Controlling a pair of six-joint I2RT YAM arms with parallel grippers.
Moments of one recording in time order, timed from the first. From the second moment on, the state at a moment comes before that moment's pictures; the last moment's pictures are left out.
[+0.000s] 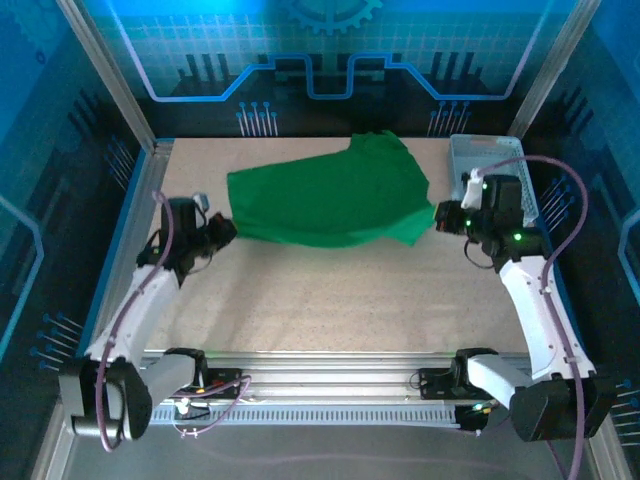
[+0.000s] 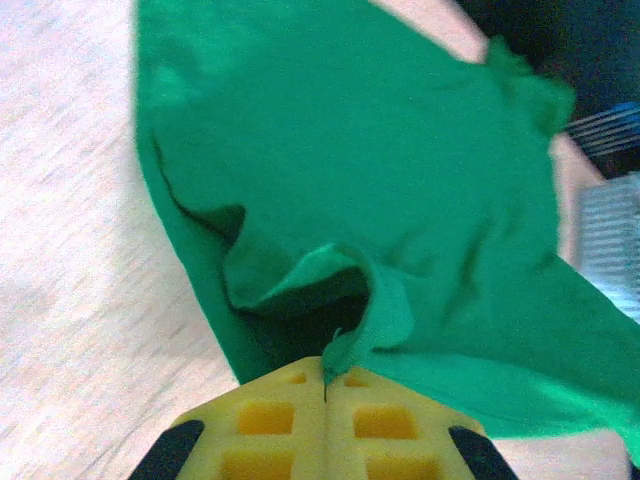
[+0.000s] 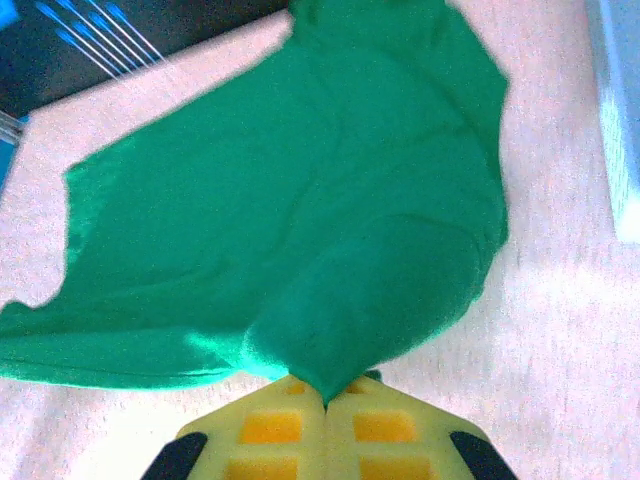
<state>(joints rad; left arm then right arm) 0.00 1.03 0.70 -0.41 0.27 -0.70 0.01 1.05 1.01 -0.72 -0.28 0.34</state>
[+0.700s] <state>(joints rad) 0.00 0.72 0.44 -0.57 0.06 -0.90 -0.05 0.81 0.77 -1.01 -0.20 0.51</state>
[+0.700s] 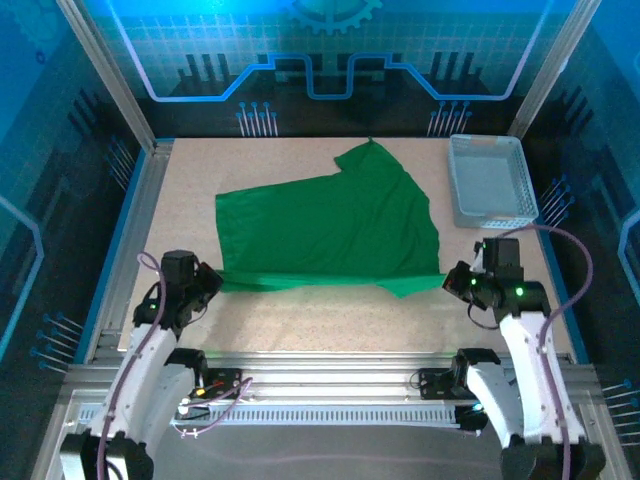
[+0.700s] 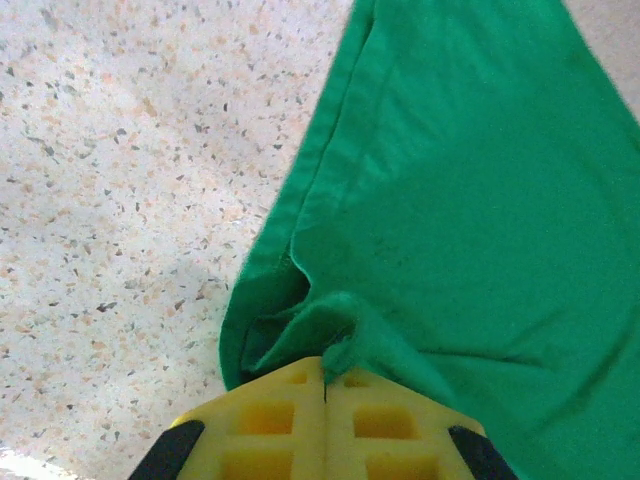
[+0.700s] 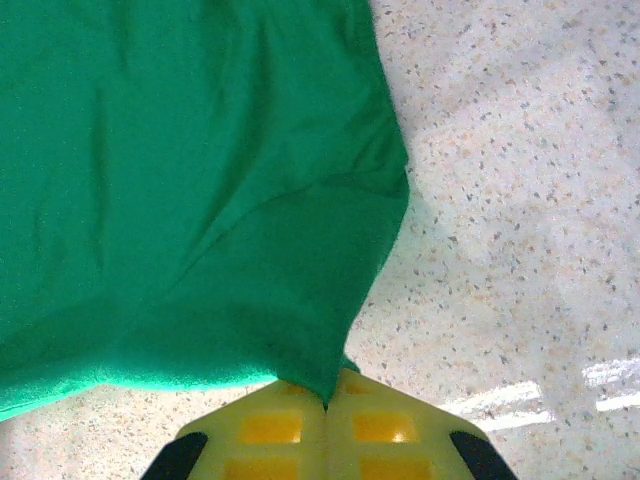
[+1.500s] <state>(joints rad) -0.01 1.34 0.70 -0.36 -0.04 -0.84 0.16 1.79 1.57 -0.87 0.00 0.32</state>
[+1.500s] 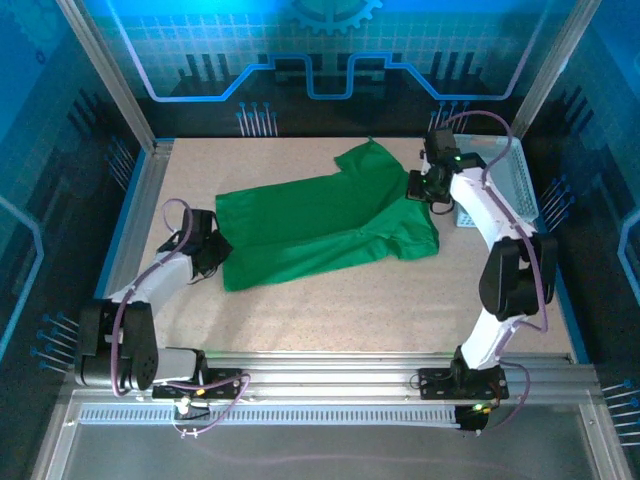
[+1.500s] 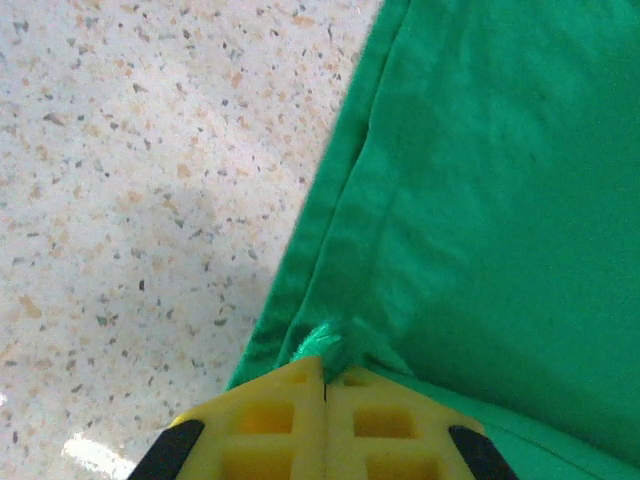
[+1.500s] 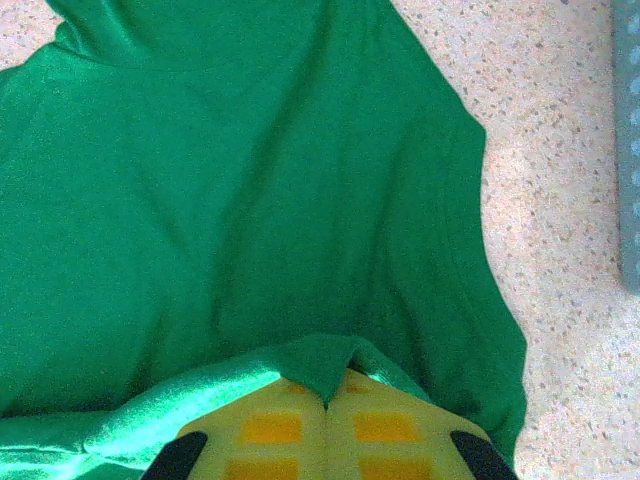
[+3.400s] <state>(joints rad) -0.09 1.45 0.62 -0.26 0.12 -0.88 0.09 1.81 1.16 -0.63 -0.15 0.40</state>
